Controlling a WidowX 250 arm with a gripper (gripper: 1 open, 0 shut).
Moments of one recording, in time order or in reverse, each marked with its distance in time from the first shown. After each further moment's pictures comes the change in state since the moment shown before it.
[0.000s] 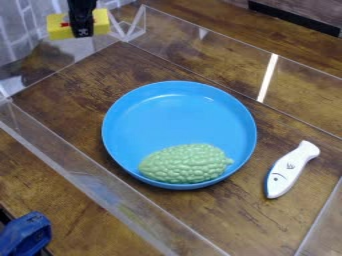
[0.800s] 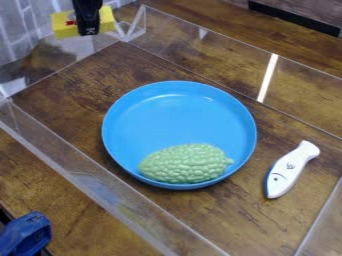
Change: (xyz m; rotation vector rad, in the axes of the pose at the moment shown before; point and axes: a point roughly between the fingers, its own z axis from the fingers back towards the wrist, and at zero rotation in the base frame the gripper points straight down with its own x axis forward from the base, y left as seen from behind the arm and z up) arm 0.002 0.006 0.003 0.036 0.013 0.053
